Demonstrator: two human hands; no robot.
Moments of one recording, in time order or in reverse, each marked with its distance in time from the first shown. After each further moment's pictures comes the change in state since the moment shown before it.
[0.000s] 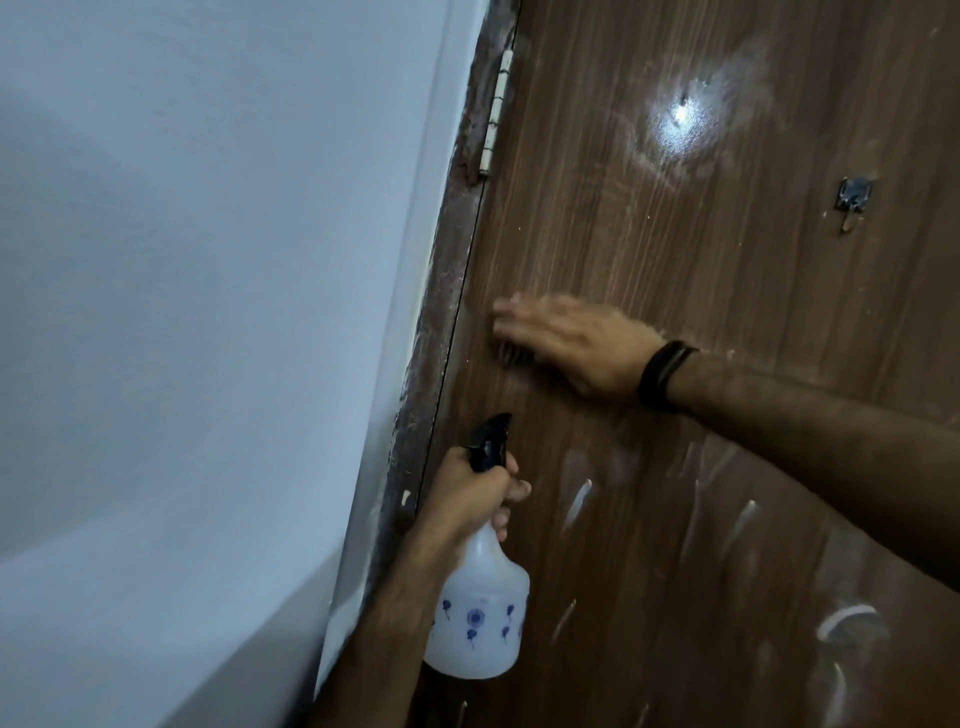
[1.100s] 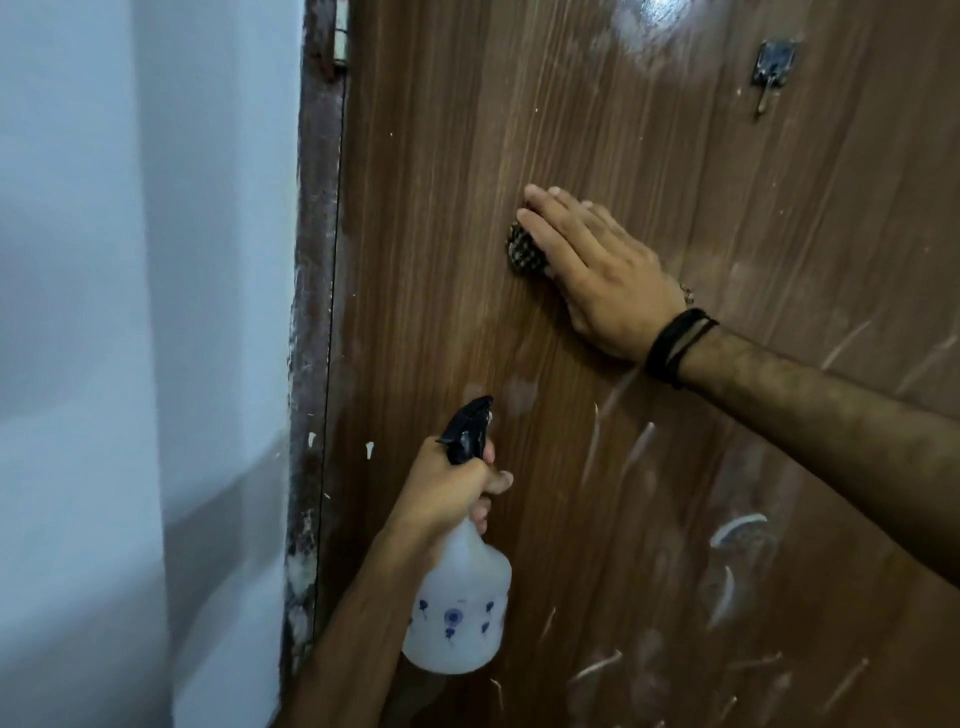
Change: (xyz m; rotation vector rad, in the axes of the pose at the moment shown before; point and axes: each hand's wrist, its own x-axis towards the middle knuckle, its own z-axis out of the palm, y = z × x) left_hand -0.011 -0.033 0.086 0.000 -0.053 -0.122; right_hand -0.108 0.016 -0.007 -0.011 0.194 0.372
